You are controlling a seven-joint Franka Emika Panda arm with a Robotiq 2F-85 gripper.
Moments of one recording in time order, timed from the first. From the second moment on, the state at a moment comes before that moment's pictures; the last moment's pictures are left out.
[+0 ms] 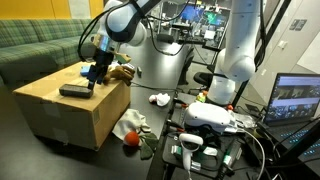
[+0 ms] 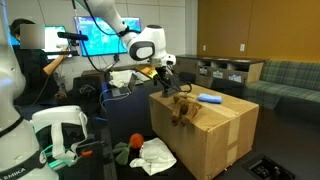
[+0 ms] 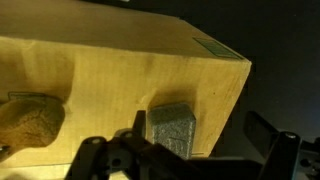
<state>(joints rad) 0.11 0.17 0.26 -2.24 0.41 2.66 -0.29</state>
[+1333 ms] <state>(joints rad) 0.13 0.29 0.25 -2.26 0.18 2.95 -0.25</state>
